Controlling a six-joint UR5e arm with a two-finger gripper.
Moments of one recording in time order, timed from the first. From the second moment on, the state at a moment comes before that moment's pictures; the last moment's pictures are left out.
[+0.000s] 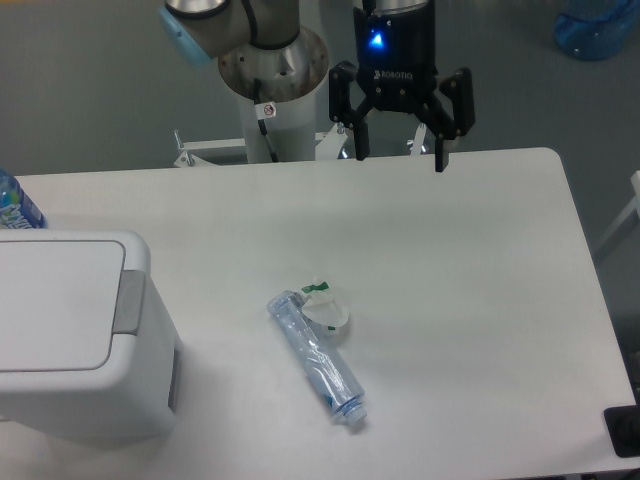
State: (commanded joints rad) arm 2.59 -1.52 -1.54 -1.17 1.42 1.04
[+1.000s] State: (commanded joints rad) arm 2.47 -1.57 -1.54 -1.07 1.39 0.62
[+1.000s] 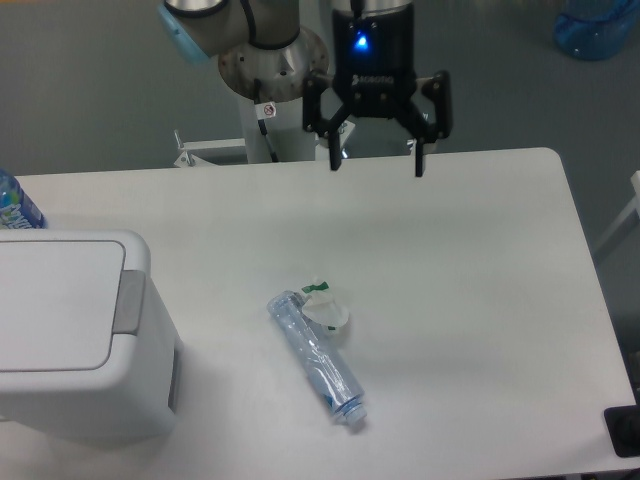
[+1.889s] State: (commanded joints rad) arm 2.25 -1.71 -1.50 -0.99 1.38 0.35
